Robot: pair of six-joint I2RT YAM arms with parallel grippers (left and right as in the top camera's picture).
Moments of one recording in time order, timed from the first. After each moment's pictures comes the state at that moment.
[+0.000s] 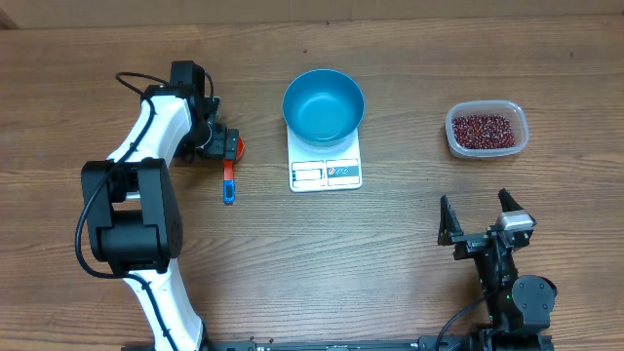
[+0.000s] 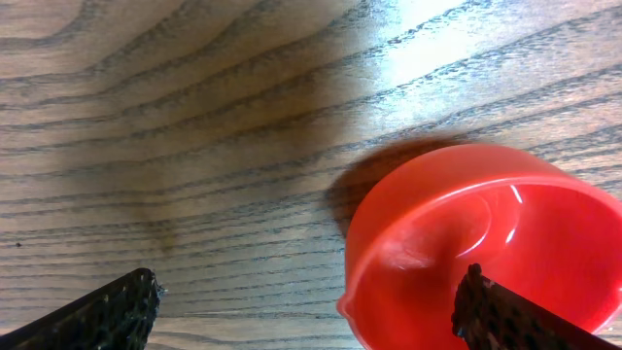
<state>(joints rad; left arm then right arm) 0.01 2.11 1.54 -0.89 -0.02 0.05 -0.02 0.01 0.02 -0.02 -0.14 0.01</state>
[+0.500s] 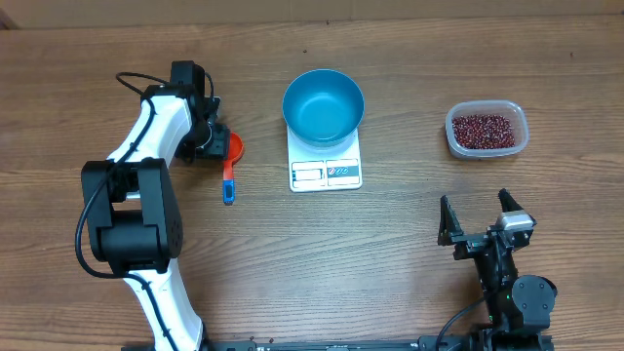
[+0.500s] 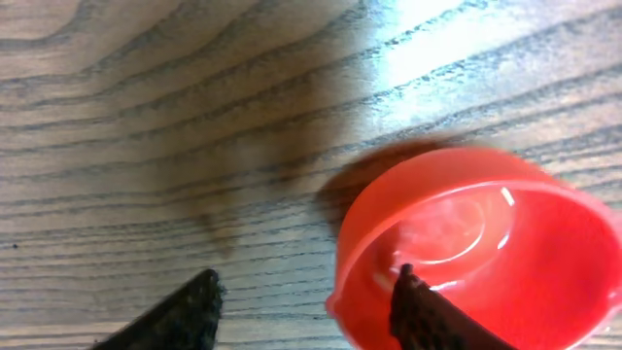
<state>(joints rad) 0.01 2.11 1.54 -0.88 -0.02 0.05 -0.02 0.01 0.02 -0.02 -0.14 0.01</state>
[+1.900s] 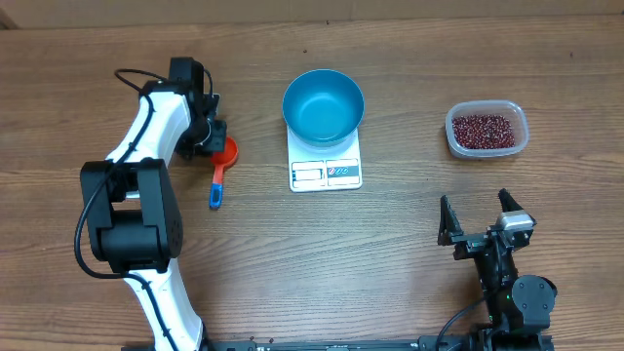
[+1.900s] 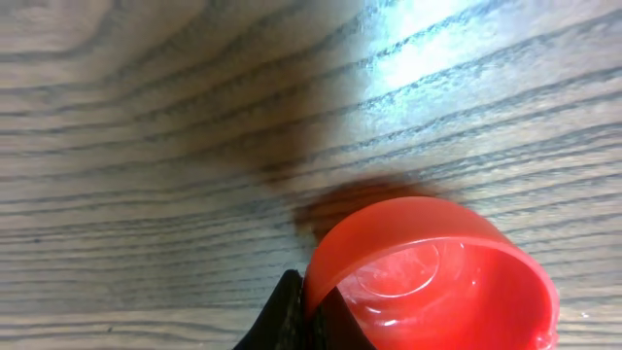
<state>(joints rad) 0.01 2.11 1.58 -0.93 -0.02 0.05 -0.02 0.01 0.02 -0.02 -0.14 0.01</state>
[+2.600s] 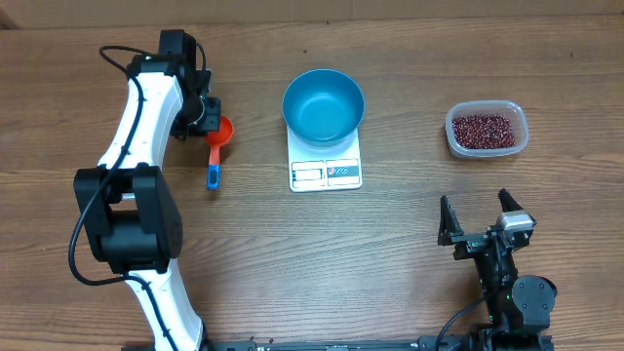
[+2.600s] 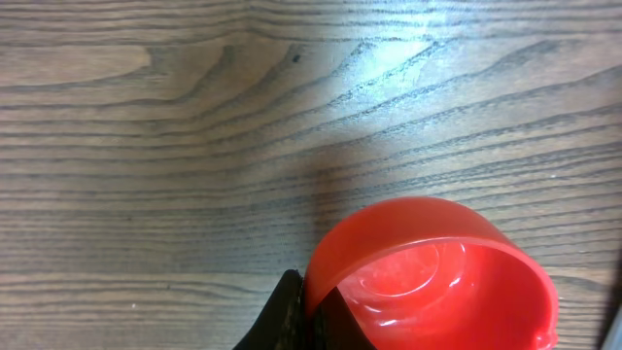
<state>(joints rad) 0.01 2.10 1.78 -1.09 -0.02 0.00 -0.02 0.01 0.02 -0.02 -0.14 0.01</state>
